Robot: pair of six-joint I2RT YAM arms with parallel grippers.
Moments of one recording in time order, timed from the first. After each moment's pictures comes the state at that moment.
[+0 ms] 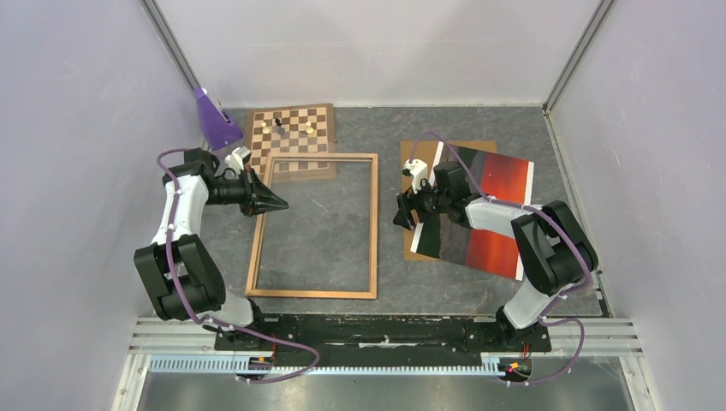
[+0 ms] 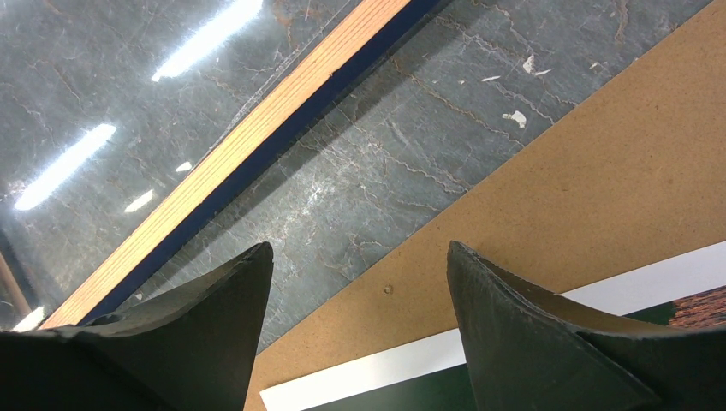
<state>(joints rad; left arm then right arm) 0.30 1.48 1.16 -1.09 1.07 -0.07 0.42 1.67 0.82 0.13 -0.52 -0.13</state>
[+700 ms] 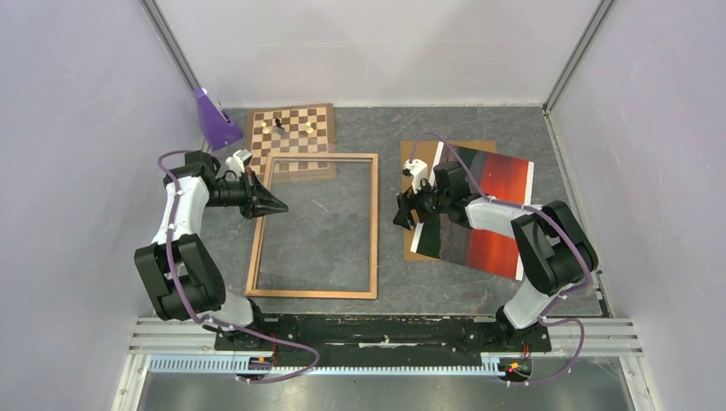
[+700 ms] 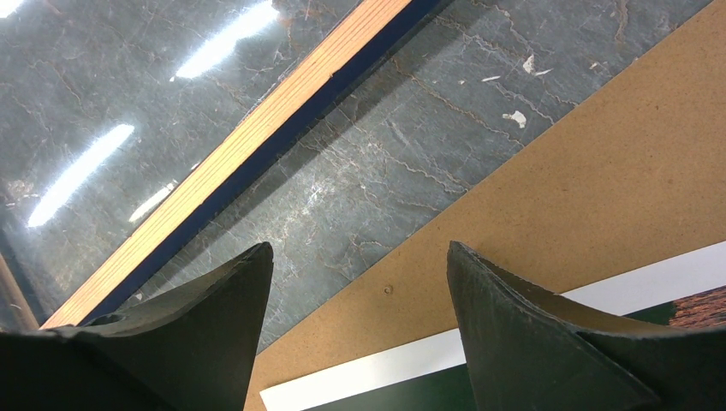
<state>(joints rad) 0.30 1.48 1.14 -1.09 1.05 -0.04 0.42 1.67 0.82 0.13 -0.52 -0.13</state>
